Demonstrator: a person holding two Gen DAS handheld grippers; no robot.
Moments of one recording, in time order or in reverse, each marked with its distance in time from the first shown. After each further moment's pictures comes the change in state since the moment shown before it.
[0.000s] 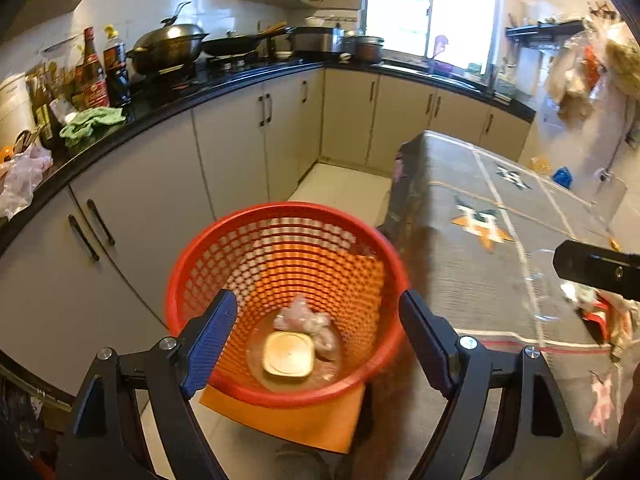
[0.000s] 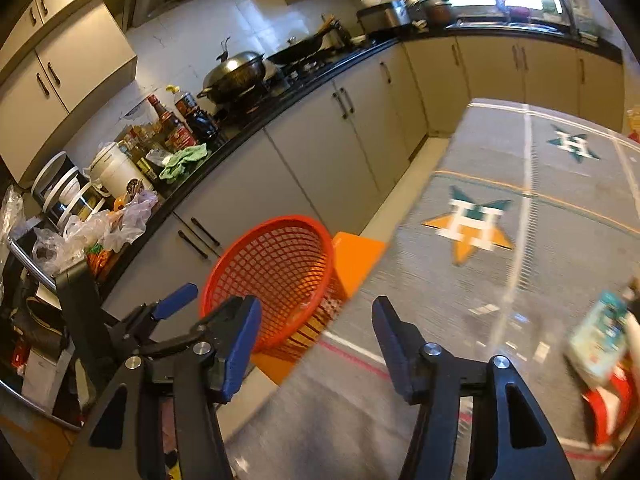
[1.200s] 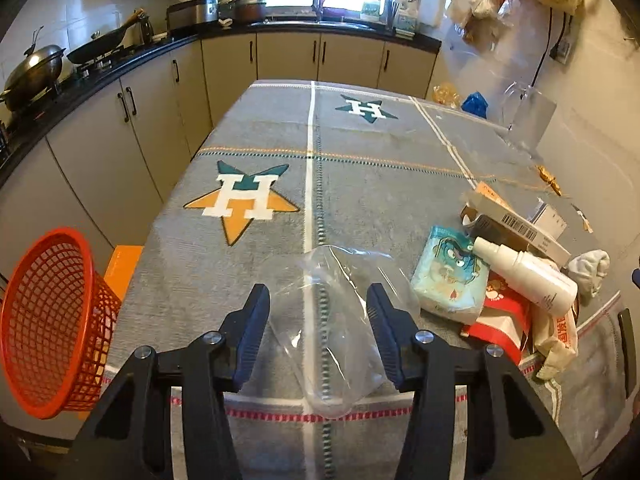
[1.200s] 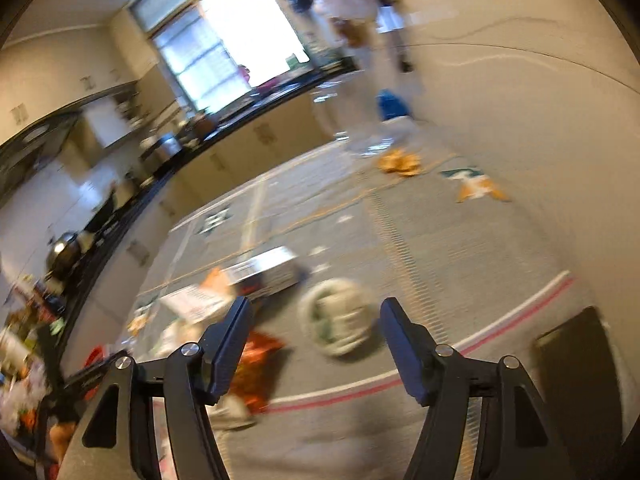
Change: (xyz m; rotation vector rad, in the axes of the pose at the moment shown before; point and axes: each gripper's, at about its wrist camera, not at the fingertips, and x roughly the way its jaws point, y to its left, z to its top) left arm 0.059 -0.222 0.003 0.207 0.151 -0.239; right arm -0.294 -0.274 -0.133 0.506 -0.395 -0.536
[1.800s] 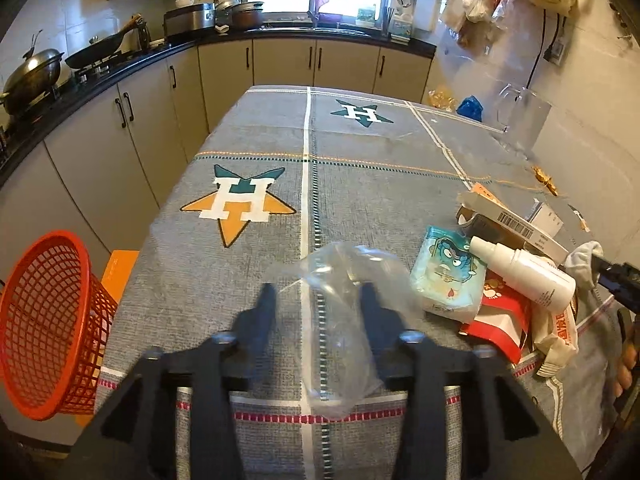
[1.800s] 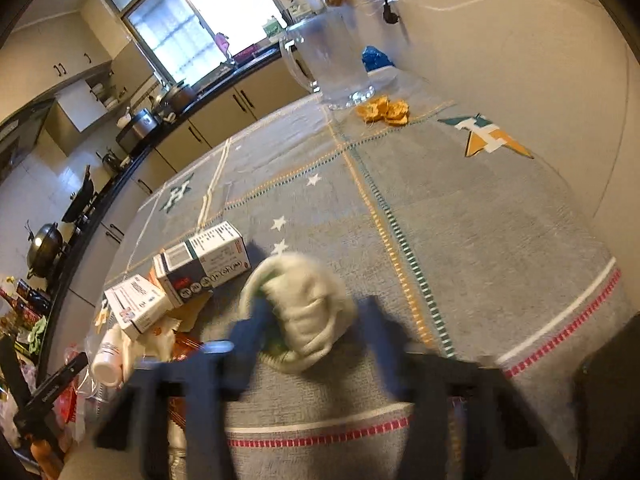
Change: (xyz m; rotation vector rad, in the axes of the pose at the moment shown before) left arm -0.002 0.001 -0.005 0.005 -0.019 -0.012; right arm 0.077 -0.019 -0.005 0.022 0.136 -0.017
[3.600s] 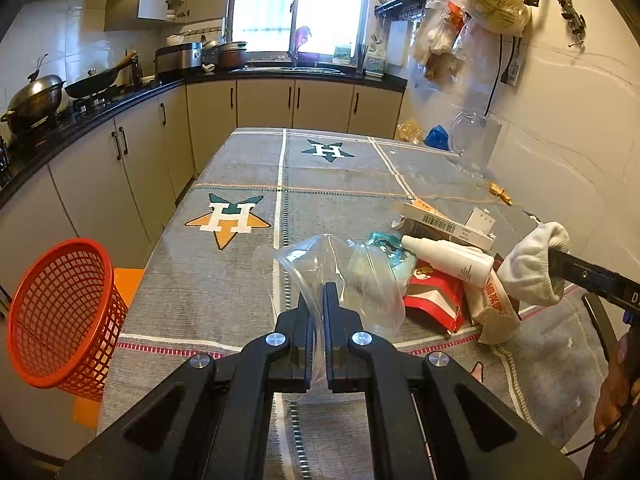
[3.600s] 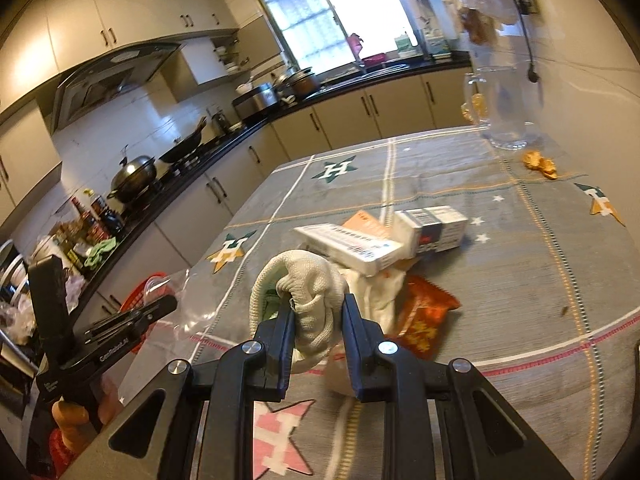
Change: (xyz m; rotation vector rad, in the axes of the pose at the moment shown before) left arm -0.074 -0.017 -0.031 0.036 -0.148 -0.059; right arm -0.058 0.140 -0.063 -0.317 -0.043 0.275
